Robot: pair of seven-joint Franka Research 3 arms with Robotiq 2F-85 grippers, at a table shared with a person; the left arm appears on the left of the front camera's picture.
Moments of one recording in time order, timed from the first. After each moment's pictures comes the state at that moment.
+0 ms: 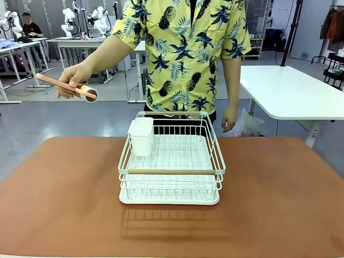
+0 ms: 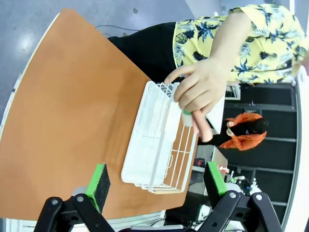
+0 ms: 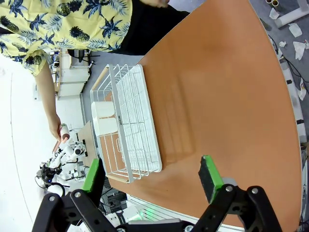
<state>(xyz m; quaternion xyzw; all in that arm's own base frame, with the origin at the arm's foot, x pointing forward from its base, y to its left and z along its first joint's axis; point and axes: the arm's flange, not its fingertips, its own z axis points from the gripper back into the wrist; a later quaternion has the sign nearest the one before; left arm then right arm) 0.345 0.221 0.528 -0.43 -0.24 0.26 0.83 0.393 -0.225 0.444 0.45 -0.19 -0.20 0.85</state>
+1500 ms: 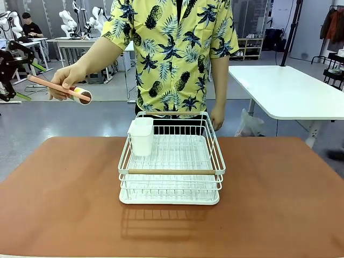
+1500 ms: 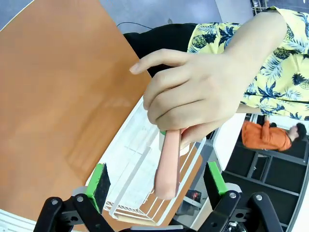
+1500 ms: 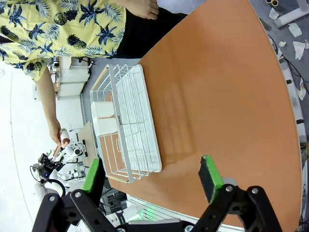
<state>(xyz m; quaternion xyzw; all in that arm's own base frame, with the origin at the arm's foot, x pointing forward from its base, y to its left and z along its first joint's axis) 0.399 0.053 0.524 -0.36 -0.21 0.38 0.82 0.393 -0.225 0.444 0.45 -0.19 -0.20 0.85</state>
